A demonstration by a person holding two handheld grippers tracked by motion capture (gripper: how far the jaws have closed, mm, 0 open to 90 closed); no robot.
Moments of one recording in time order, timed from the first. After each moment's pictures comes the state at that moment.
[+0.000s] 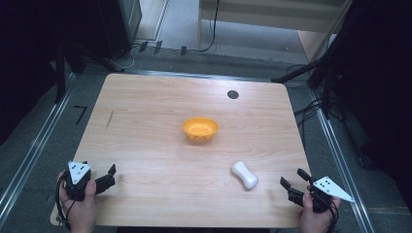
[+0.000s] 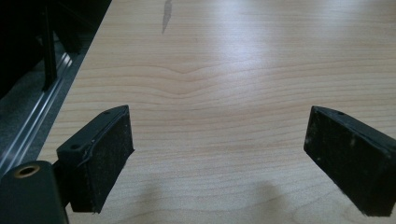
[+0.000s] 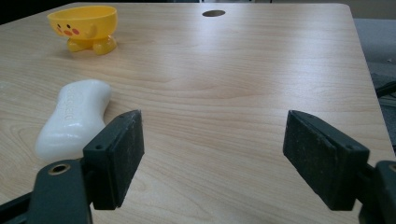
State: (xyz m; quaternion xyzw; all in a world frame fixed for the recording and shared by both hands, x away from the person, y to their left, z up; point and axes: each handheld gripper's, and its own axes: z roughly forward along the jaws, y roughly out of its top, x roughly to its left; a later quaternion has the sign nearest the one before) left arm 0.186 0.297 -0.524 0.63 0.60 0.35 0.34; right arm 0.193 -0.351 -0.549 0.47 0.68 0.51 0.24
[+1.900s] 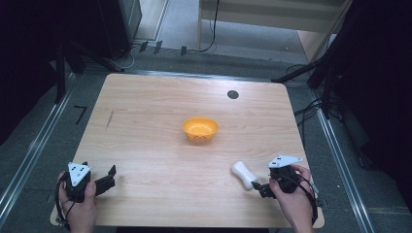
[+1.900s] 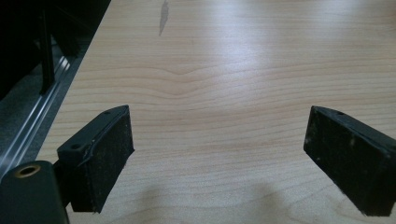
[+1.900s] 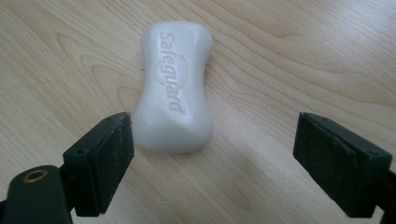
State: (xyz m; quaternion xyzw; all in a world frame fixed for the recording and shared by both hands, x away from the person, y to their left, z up) left arm 0.183 0.297 -0.524 0.63 0.60 0.35 0.35; right arm 0.236 -0.254 -0.495 0.40 0.86 0.29 0.11
